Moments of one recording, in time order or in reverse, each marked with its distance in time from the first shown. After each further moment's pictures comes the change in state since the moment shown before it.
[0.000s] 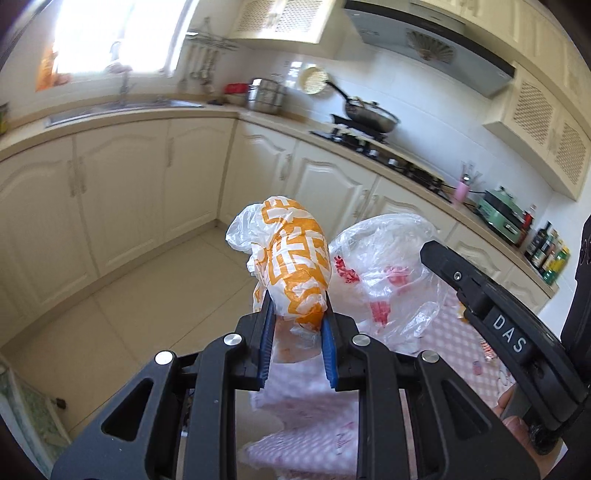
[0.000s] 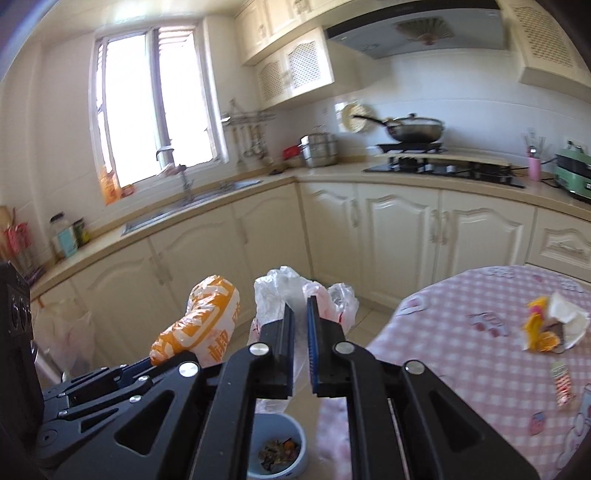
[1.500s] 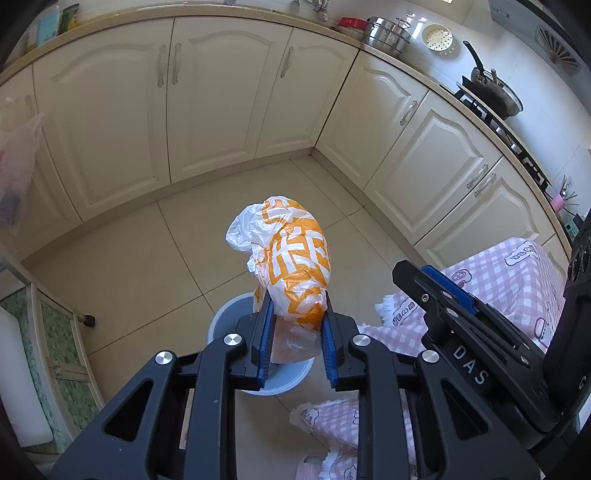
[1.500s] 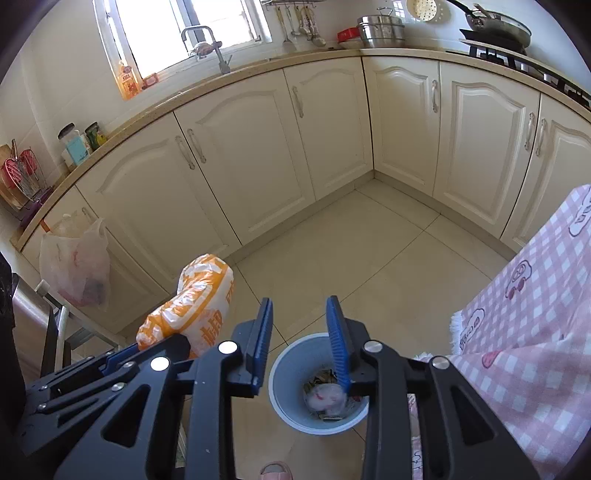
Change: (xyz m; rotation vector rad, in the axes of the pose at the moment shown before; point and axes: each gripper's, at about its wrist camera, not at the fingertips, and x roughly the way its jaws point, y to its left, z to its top) left arm 0.088 0.158 -0.049 -0.235 0.242 0.236; right arm 0.199 0.105 -0.105 -0.031 0.416 0.145
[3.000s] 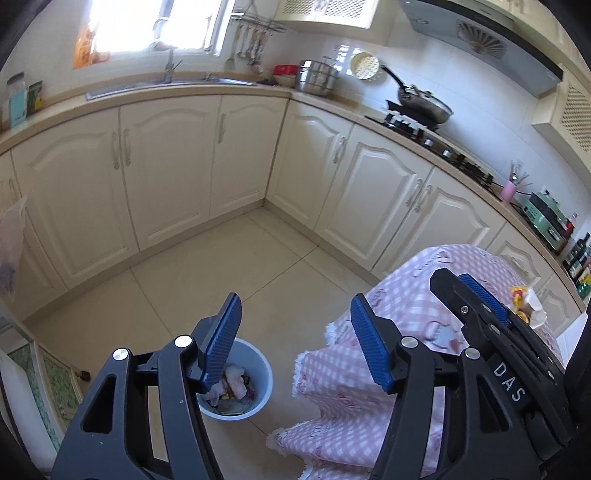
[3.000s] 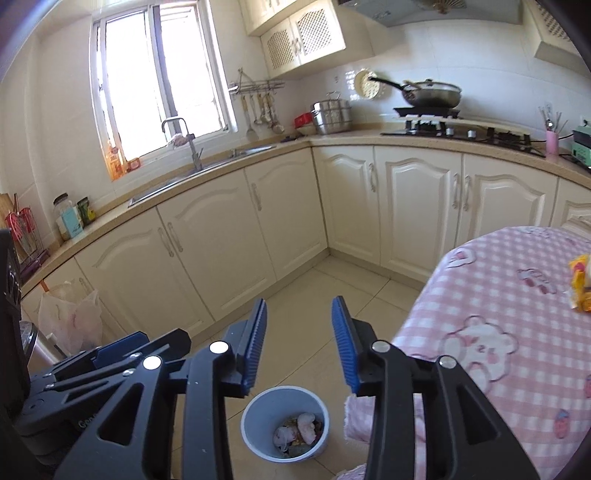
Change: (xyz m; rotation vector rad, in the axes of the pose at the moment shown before) left arm -0.103 -0.113 -0.004 0.183 -0.199 -0.097; right arm -0.185 -0.061 -0.005 0.064 -0.336 -0.125
